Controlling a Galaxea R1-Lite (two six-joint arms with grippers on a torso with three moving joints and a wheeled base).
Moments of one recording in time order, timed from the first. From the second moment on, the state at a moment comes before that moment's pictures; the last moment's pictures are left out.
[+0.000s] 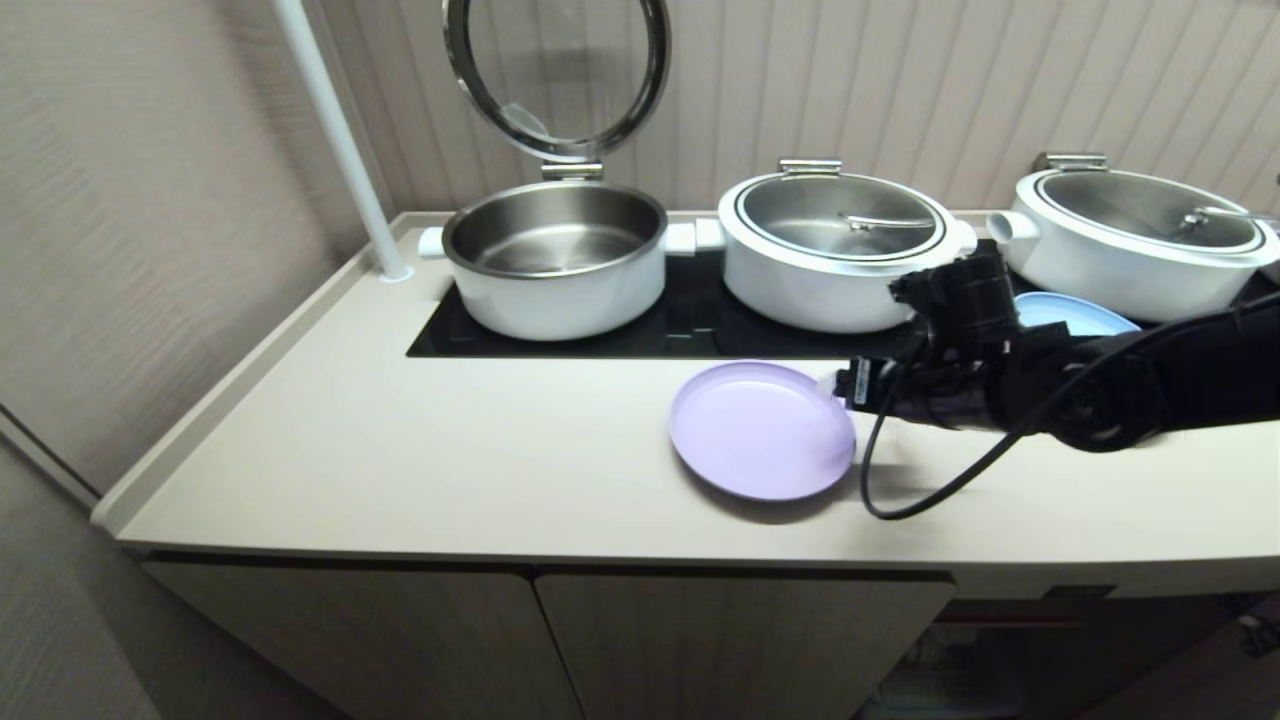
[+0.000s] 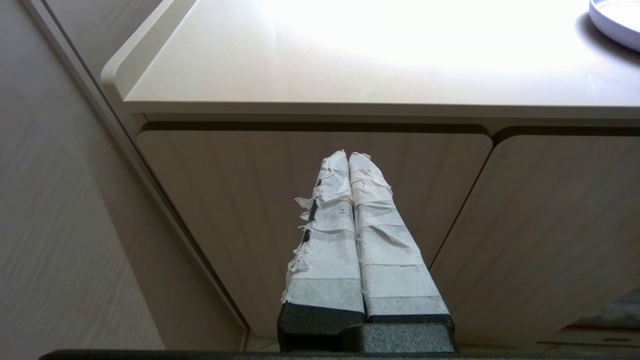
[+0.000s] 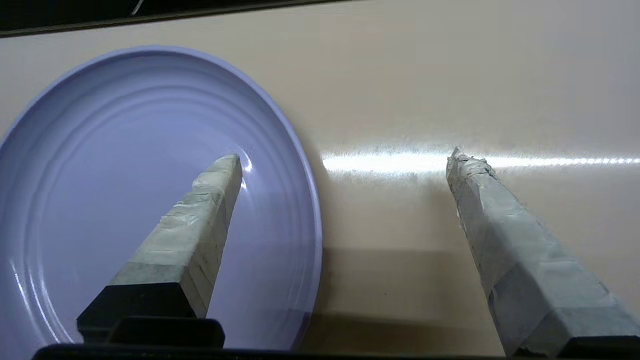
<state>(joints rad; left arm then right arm) 0.00 0.00 0.00 0.00 0.01 0.00 0.36 1.92 -1.21 -0.18 -0.19 0.32</state>
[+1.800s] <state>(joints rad) 0.00 0.00 0.00 0.00 0.01 0.00 0.34 1.05 -0.22 -0.68 -0.19 -0.07</state>
